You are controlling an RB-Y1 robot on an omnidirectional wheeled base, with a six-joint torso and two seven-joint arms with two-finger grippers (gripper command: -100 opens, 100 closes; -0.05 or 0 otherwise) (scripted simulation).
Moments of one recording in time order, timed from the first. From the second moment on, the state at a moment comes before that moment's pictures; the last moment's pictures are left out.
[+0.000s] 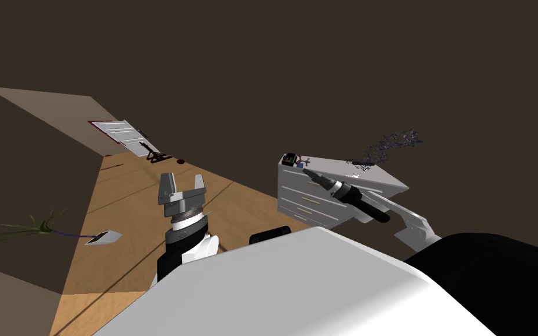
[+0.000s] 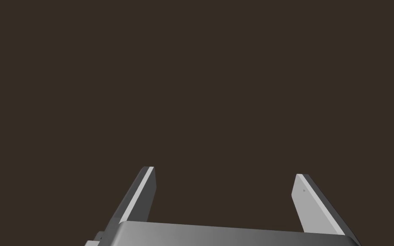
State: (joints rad) left arm 0.54 0.04 -0.07 -2.33 0.01 -0.57 0.02; right arm 0.60 -0.87 -0.19 -2.11 0.19 -0.47 -0.08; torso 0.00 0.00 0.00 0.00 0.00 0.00
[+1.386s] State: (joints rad) left arm 0.54 0.04 -0.07 -2.33 0.01 -0.57 0.02; right arm 0.65 -1.32 -0.32 -2.01 0.30 -0.48 -0.12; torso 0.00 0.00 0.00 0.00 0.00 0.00
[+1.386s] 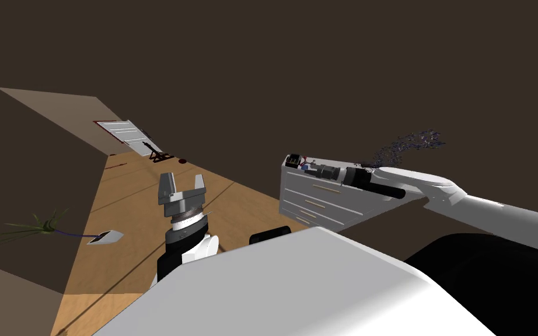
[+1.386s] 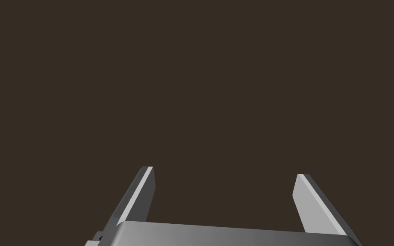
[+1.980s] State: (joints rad) left arm 0.54 0.04 -0.07 -2.33 0.01 -0.57 0.02; right arm 0.67 -1.50 -0.36 -1.96 0.35 -0.48 -0.13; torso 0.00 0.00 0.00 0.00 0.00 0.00
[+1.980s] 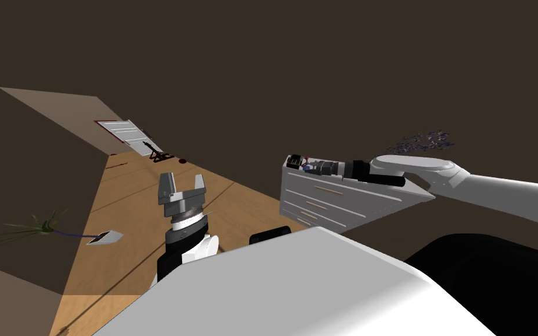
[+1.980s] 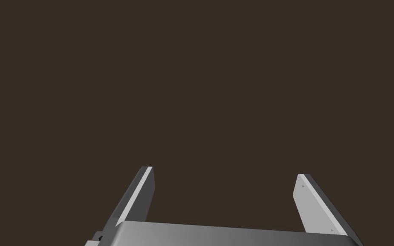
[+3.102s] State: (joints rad) left arm 0.54 0.04 -0.07 -2.33 0.01 -0.57 0.02; right arm 0.74 -1.85 -0.45 -1.88 0.44 -0.49 -0.16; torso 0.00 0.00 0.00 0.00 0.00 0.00
